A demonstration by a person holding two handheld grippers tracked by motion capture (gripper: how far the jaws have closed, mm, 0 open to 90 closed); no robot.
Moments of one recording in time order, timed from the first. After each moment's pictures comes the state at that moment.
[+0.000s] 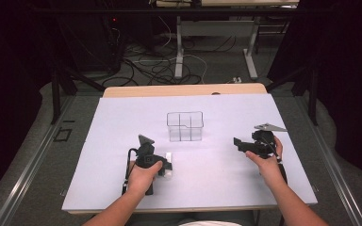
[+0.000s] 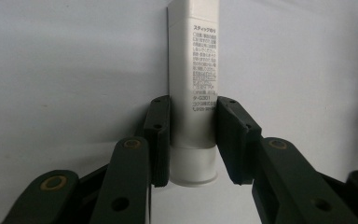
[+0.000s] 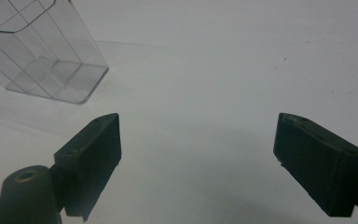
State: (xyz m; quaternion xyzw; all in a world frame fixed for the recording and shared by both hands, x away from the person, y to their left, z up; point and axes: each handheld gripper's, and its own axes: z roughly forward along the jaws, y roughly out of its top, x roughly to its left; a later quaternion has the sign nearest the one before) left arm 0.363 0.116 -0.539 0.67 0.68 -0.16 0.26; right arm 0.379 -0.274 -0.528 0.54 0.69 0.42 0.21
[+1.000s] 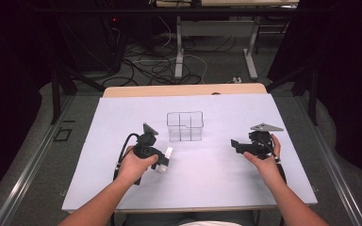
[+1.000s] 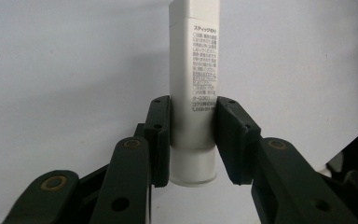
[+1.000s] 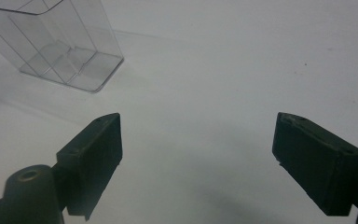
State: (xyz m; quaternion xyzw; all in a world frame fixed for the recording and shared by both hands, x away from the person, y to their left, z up) left arm 0.382 0.116 -0.501 0.79 0.56 -0.12 0.23; right arm 0.378 -0.266 -0.527 0.51 0.72 0.42 0.21
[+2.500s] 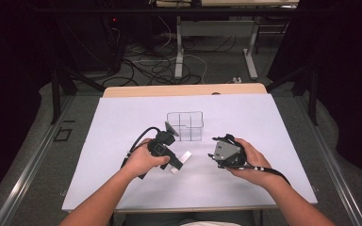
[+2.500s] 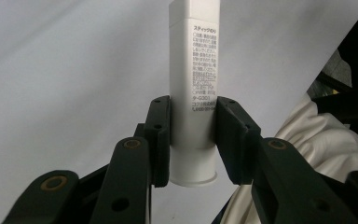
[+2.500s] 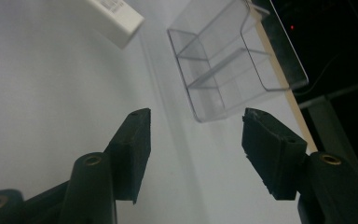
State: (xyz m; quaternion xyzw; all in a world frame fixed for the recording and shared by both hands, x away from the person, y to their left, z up) left arm 0.383 0.071 -0.484 0.88 0.40 -0.16 0.21; right arm 0.341 -0.177 -0.500 0.05 0.89 0.31 0.33
